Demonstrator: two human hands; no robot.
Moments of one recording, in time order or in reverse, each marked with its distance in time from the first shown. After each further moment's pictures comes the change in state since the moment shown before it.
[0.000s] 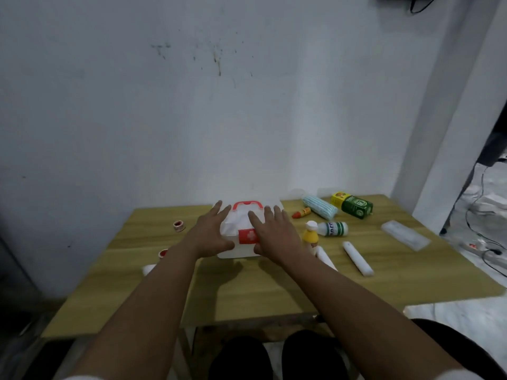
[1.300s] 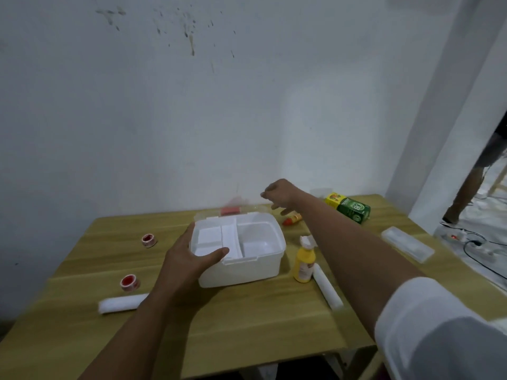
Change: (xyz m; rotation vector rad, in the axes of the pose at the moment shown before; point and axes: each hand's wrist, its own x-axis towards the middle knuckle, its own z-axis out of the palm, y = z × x) left_hand 0.011 -0.011 0.037 -0.577 0.261 -0.104; right_hand 0.144 0.125 0.006 0.940 -0.266 0.447
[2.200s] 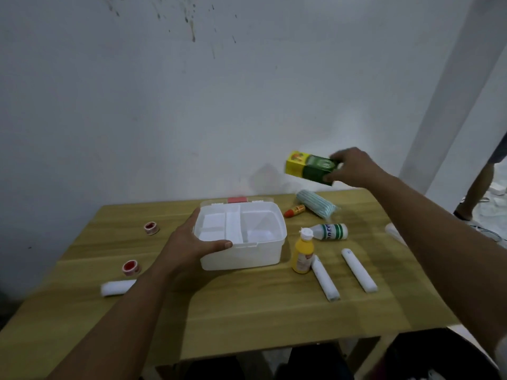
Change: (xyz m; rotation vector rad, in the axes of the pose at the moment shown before) left_hand 0.016 0.005 -0.001 0.044 -0.113 0.000; right_hand -0.049 0.062 -0.125 -0.391 0.359 -0.147
